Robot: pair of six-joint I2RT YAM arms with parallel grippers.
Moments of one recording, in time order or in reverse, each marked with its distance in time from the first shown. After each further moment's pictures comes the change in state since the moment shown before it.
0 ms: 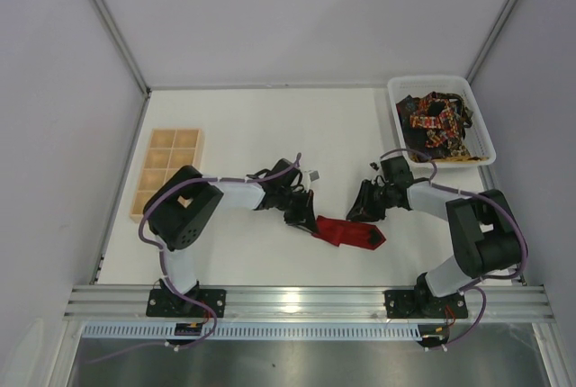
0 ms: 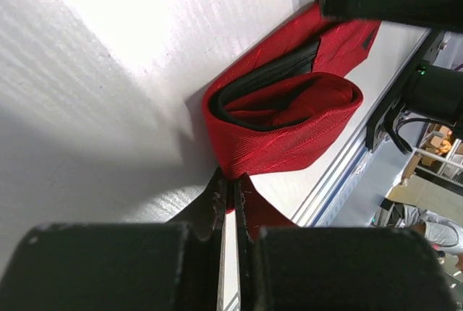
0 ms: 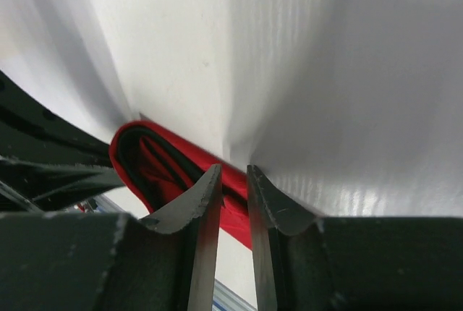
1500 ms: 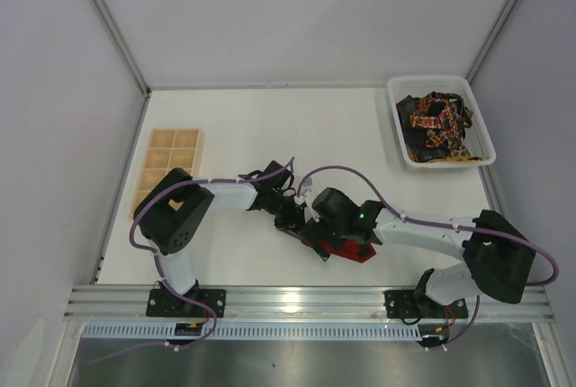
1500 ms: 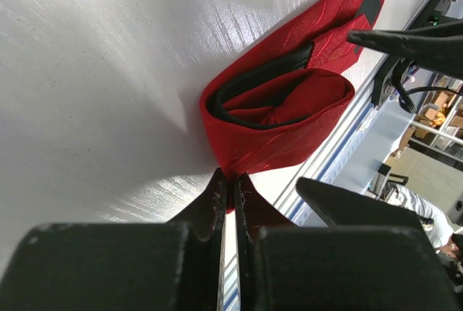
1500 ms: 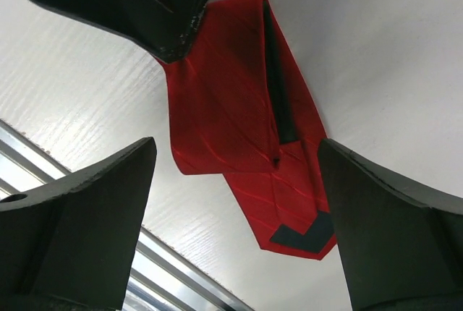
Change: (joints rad) left arm 0.039 -0.062 -0.048 -0.135 0.076 0.094; right arm 0.736 -0.174 0.092 -0.185 0.550 -0.416
